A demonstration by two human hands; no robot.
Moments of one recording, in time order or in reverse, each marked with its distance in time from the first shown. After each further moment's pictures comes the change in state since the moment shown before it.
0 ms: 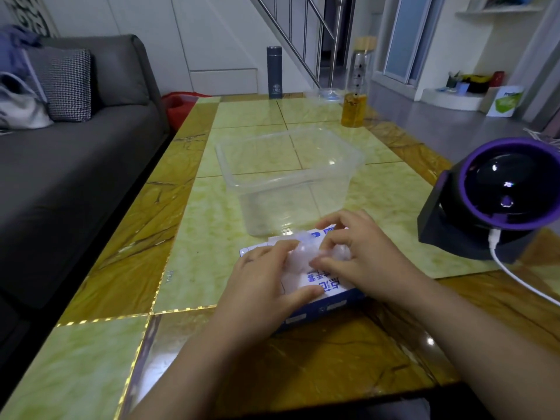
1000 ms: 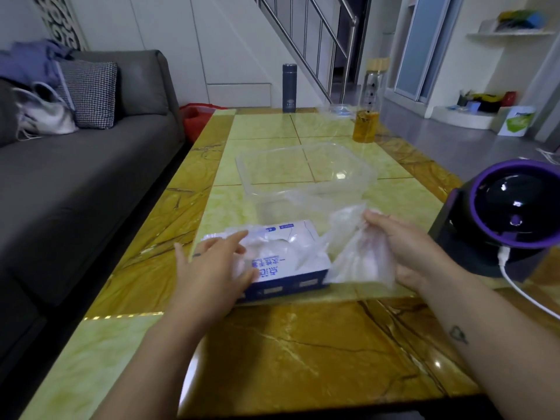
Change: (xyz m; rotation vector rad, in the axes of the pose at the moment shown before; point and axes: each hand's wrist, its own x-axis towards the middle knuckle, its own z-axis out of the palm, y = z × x) left_hand -0.005 -0.049 -0.044 0.245 0.163 -0.265; right_hand 0.018 -0.002 -0.024 1.077 0.241 0.827
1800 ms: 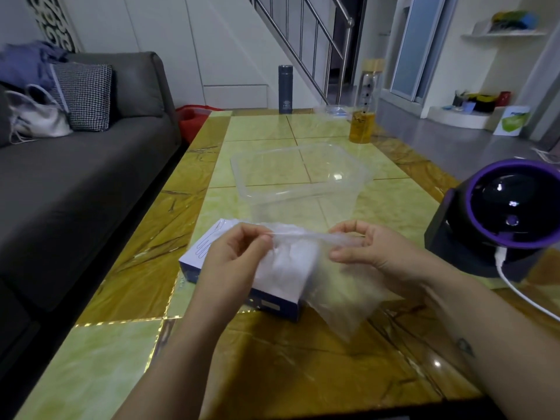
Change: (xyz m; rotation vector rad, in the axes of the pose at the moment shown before) left_hand -0.005 0.044 -0.006 -1.051 0.053 -0.063; right_hand -0.018 -0.005 0.004 -0.309 -0.388 -0.024
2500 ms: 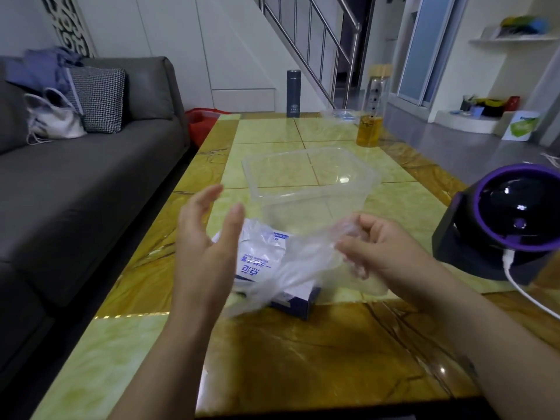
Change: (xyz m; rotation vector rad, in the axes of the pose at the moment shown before) left_hand -0.006 0.018 -0.029 0.129 0.309 0.186; right_hand -0.020 -0.009 0.023 -0.111 0.060 -0.259
